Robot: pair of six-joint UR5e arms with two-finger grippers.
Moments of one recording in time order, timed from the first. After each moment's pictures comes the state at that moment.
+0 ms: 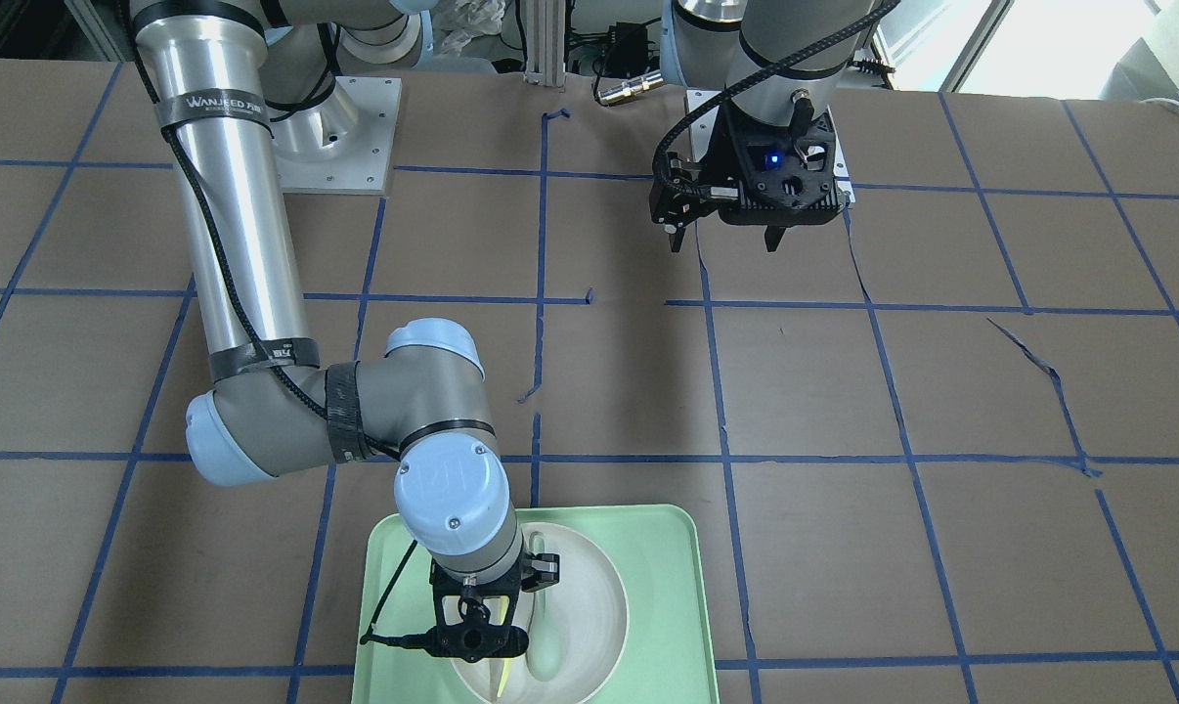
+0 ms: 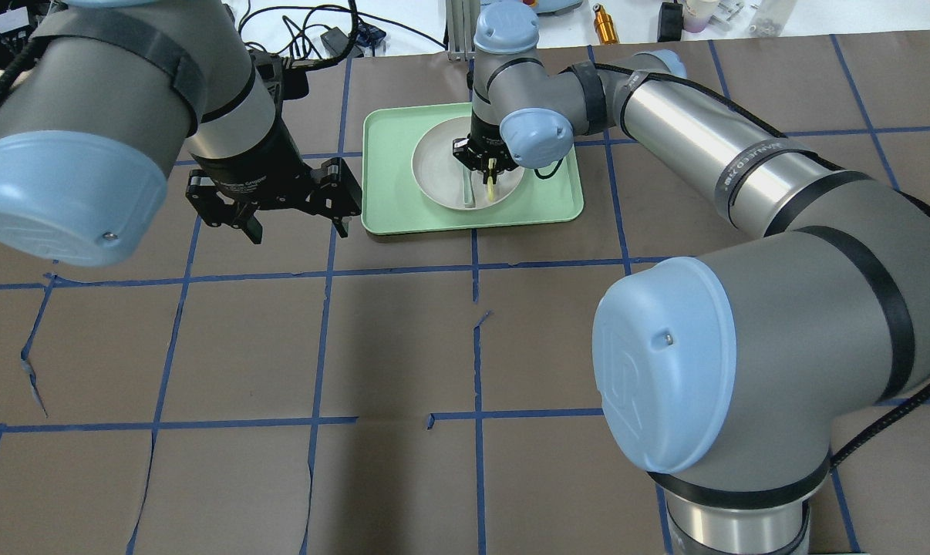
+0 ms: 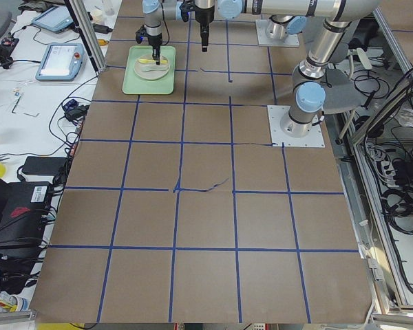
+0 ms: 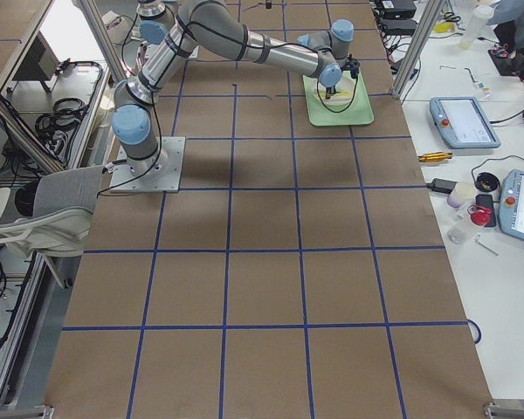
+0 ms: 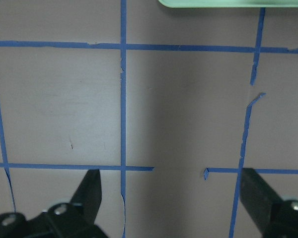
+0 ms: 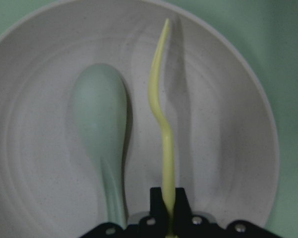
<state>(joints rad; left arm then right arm) -1.72 -1.54 -1.67 -1.50 1.57 -0.19 1.82 -0.78 1.20 -2.06 -1.51 0.27</state>
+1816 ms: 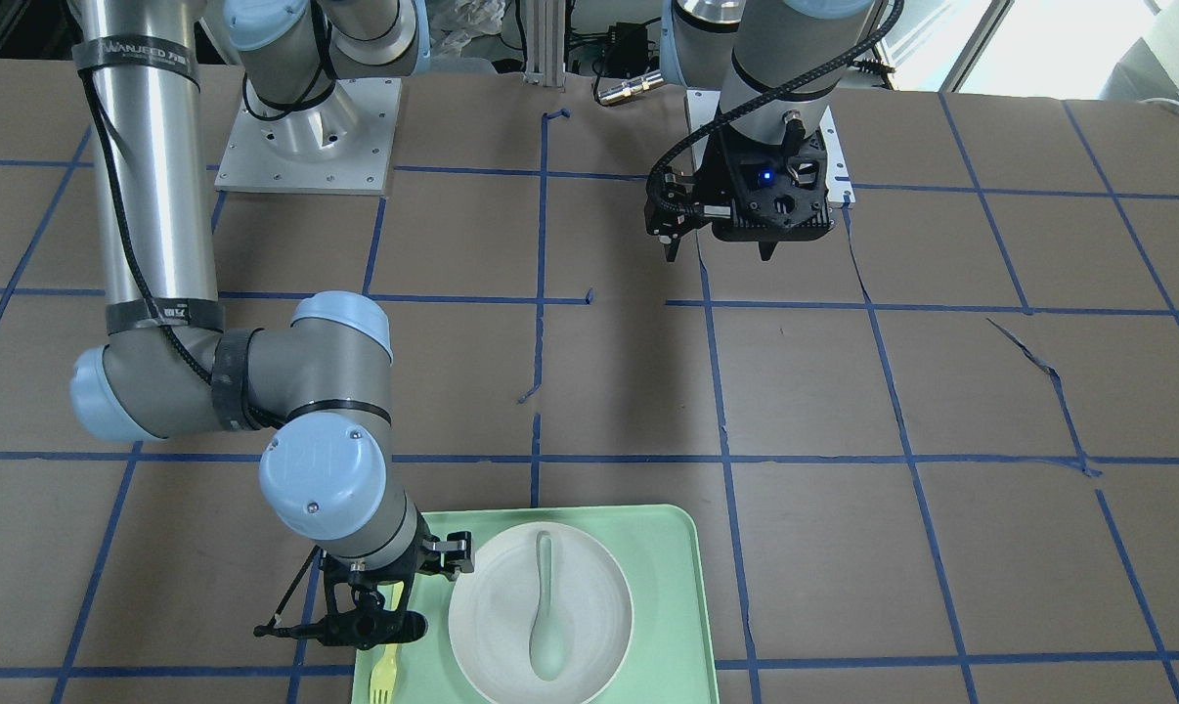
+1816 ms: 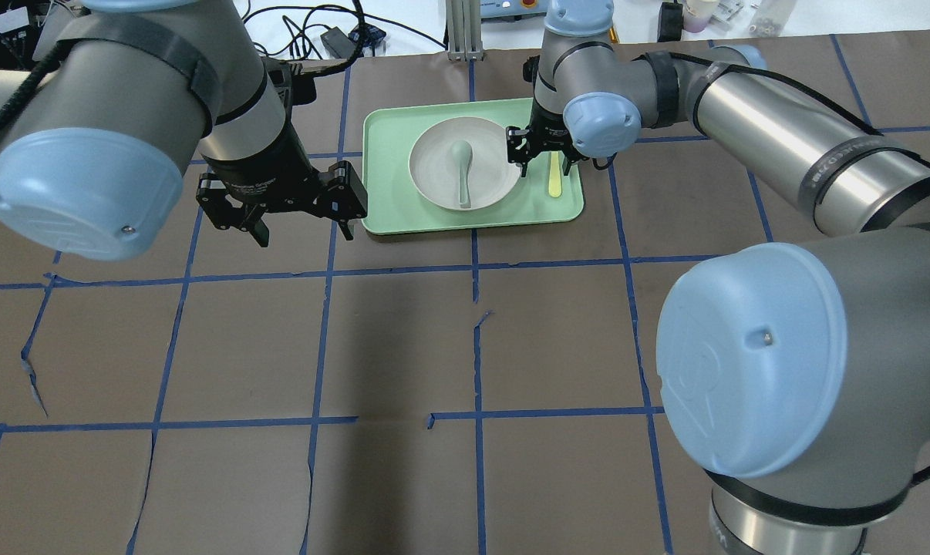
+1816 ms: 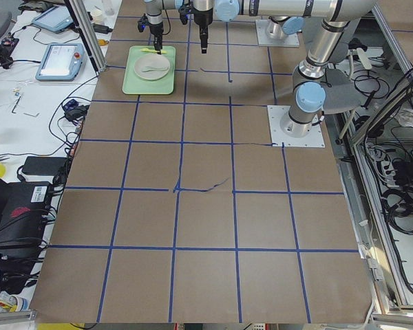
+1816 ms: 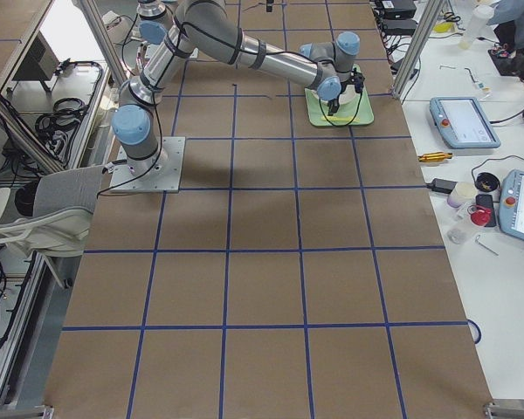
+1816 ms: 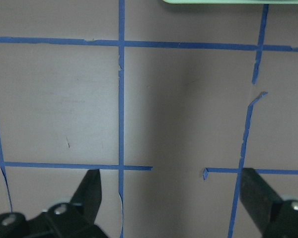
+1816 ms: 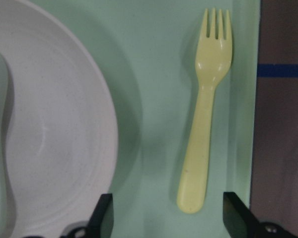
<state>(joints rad) -1.72 -1.57 -1.67 -1.50 1.57 -0.20 1.71 -0.89 1.35 -2.06 -1.53 0.09</state>
